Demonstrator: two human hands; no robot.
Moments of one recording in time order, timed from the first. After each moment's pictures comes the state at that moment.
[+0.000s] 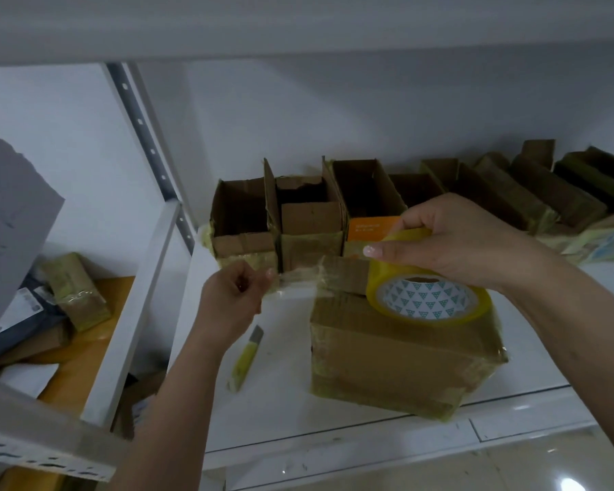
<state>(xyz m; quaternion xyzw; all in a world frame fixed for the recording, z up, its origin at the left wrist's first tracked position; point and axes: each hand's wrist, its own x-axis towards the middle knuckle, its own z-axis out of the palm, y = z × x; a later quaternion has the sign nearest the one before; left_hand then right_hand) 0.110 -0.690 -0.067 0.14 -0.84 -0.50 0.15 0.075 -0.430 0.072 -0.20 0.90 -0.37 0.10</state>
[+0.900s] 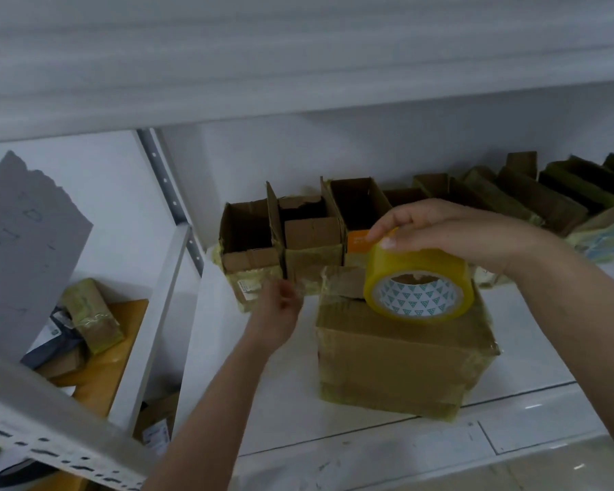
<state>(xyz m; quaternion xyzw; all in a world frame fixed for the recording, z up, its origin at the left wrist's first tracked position) 0.097 -0.654 -0.082 0.12 -0.85 -0.51 0.05 0.063 -0.414 0.080 -0.25 0.86 -0.39 0.20</state>
